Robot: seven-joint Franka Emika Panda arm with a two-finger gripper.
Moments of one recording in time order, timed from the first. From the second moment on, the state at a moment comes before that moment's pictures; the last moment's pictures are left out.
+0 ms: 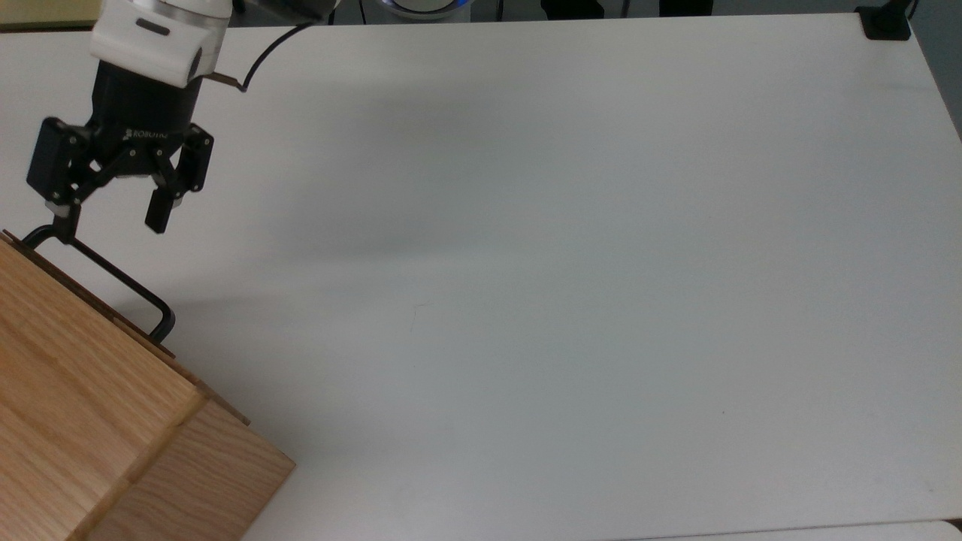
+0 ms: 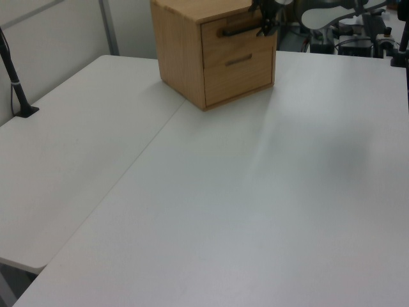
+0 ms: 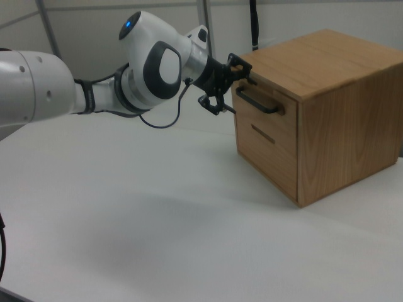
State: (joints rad) arm -0.21 0.30 -0.02 -1.60 -0.53 2.64 -0.76
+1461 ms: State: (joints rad) arm -0.24 0.35 -0.01 -1.60 -0.54 2.76 -0.93
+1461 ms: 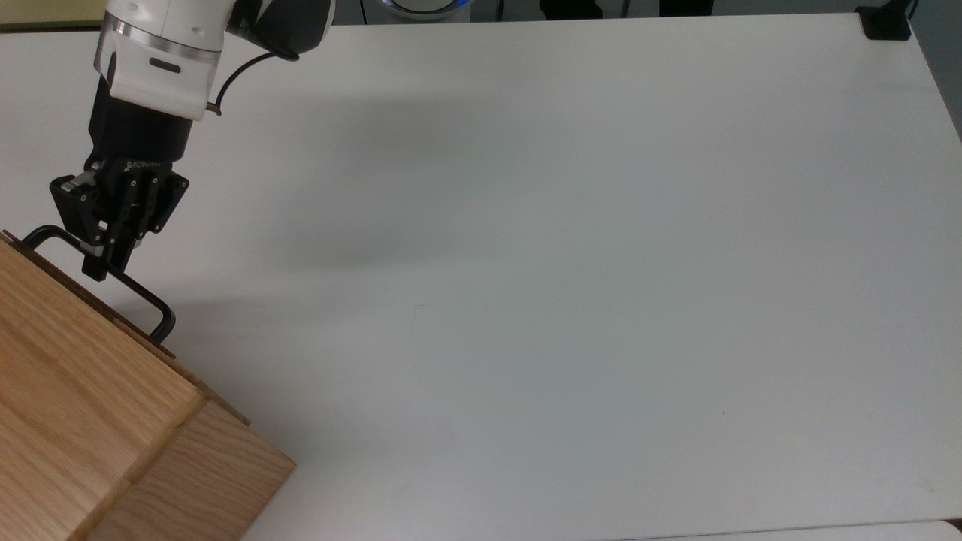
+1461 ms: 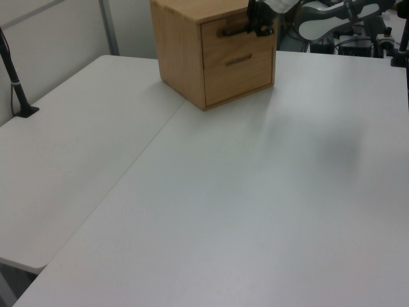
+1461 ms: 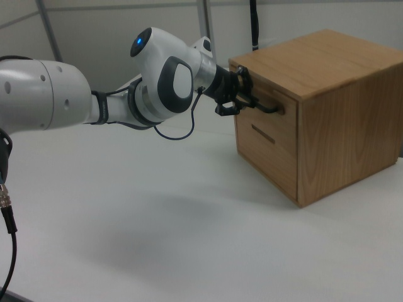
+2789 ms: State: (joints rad) arm -0.10 0.09 0.00 -1.87 -0.54 2.61 -0.68
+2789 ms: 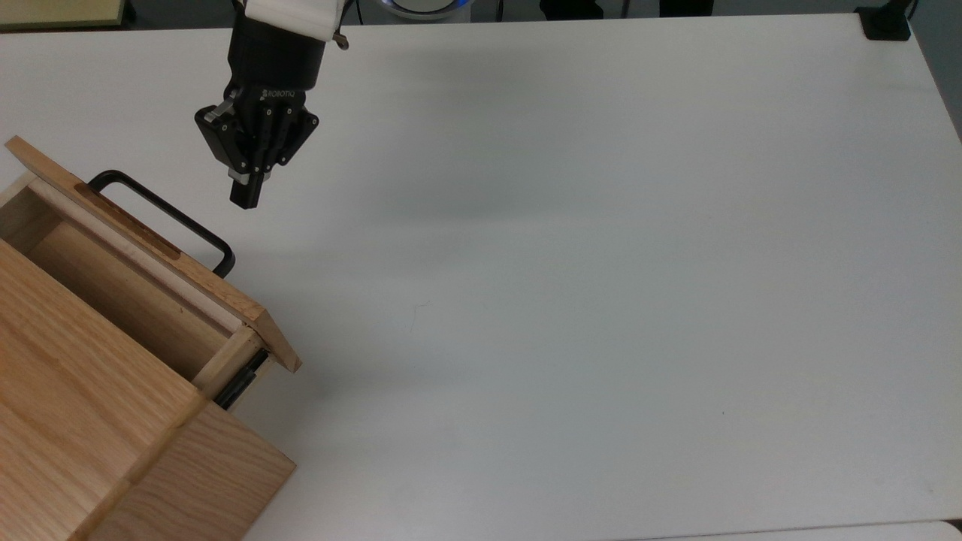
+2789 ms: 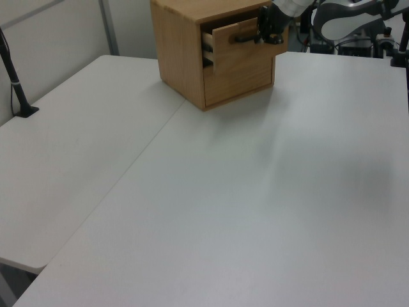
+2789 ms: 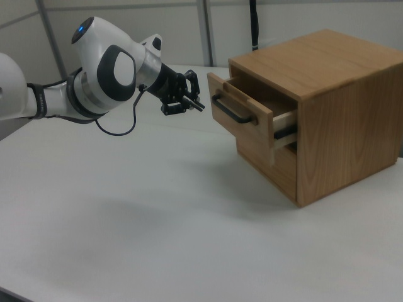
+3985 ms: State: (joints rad) arm -0.17 0.20 0.00 -1.76 -0.62 2.61 -0.67
